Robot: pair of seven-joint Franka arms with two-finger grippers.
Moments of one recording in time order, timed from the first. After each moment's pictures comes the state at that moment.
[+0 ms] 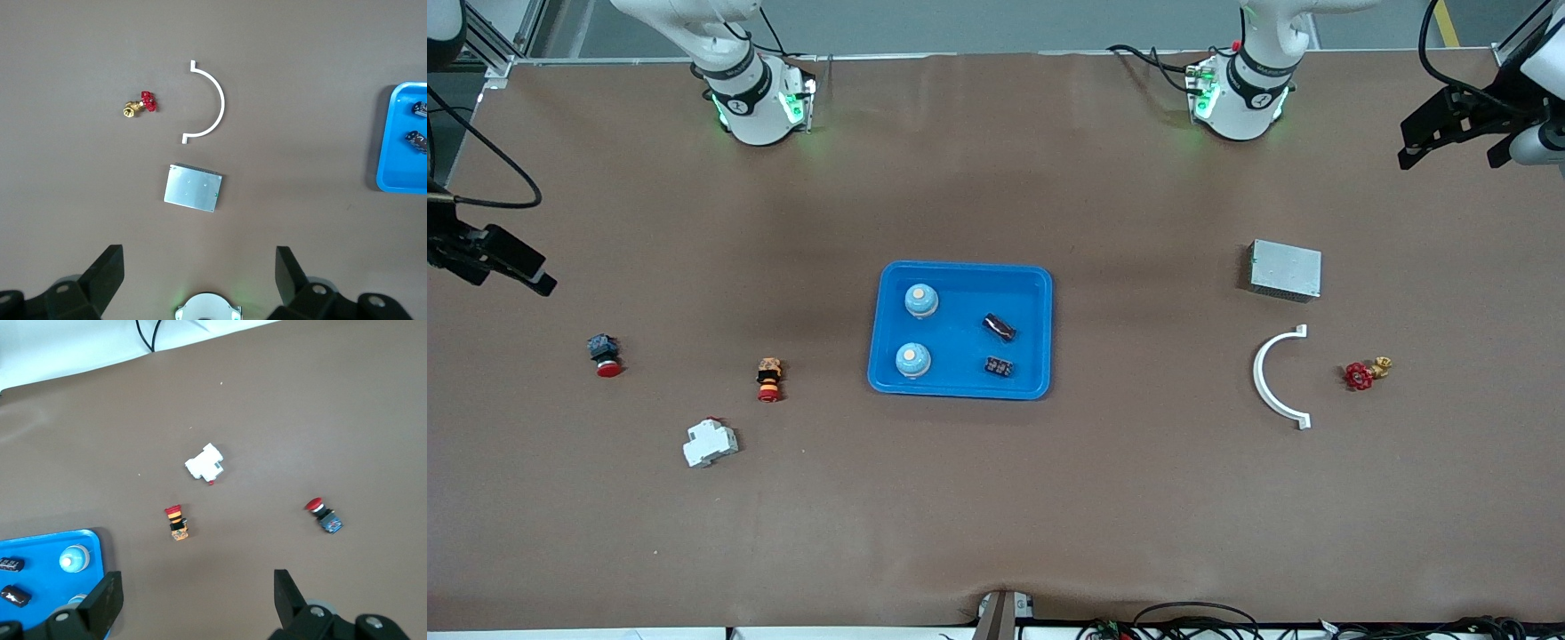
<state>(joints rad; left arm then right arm) -0.03 -0.10 -0.07 -1.52 0.01 1.38 -0.08 -0.07 -0.04 0.00 -1.66 0.06 1.80 0.12</state>
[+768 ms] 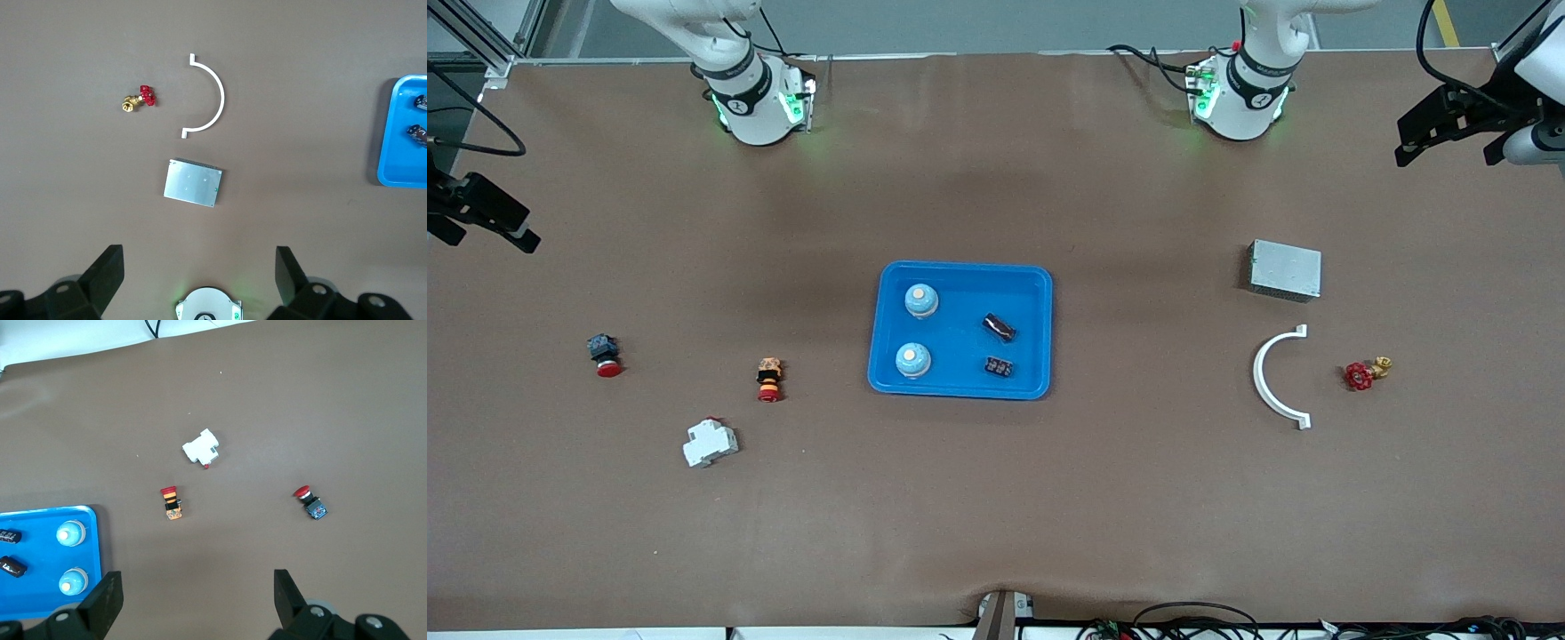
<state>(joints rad) -0.03 -0.10 -0.07 -1.52 0.01 1.36 -0.08 -0.07 -0.10 0.01 -1.66 0.05 1.71 0.08</state>
